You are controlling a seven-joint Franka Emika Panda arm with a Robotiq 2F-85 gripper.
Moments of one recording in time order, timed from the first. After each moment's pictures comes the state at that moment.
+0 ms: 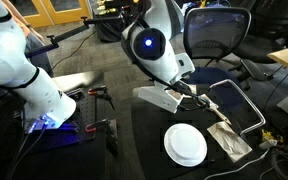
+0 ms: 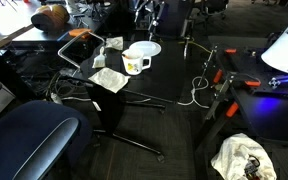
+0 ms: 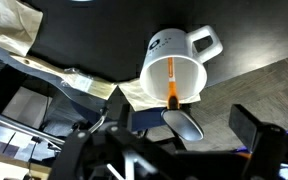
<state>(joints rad) 0.21 0.22 -0.40 -2.44 1.28 2.70 -2.13</state>
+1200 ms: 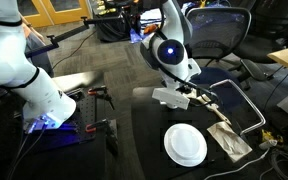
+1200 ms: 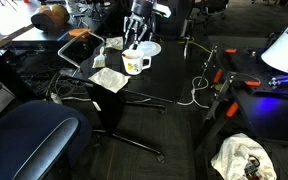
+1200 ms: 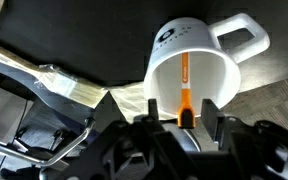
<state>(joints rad) 0.21 0.47 -0.32 -2.24 1.33 2.70 -2.16</state>
